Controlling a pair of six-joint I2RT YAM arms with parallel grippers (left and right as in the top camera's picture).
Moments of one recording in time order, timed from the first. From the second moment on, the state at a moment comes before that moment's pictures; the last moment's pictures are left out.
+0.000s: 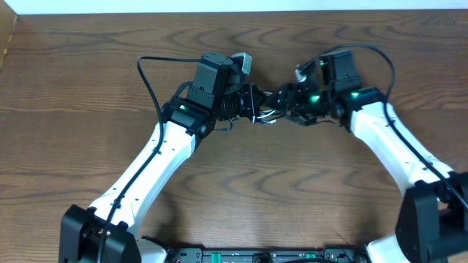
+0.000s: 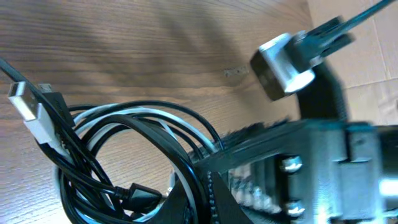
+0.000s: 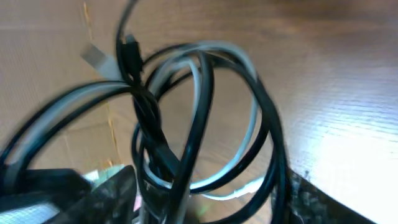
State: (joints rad) left arm -0.45 1.53 1.20 -0.39 0.44 -0.56; right arm 0.29 1.69 1.19 -0.48 -0.74 0.72
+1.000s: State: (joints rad) left arm -0.32 1.30 1.17 -0.74 0.43 -0.45; right arm 0.15 1.86 1.20 -0.70 -0.69 0.08
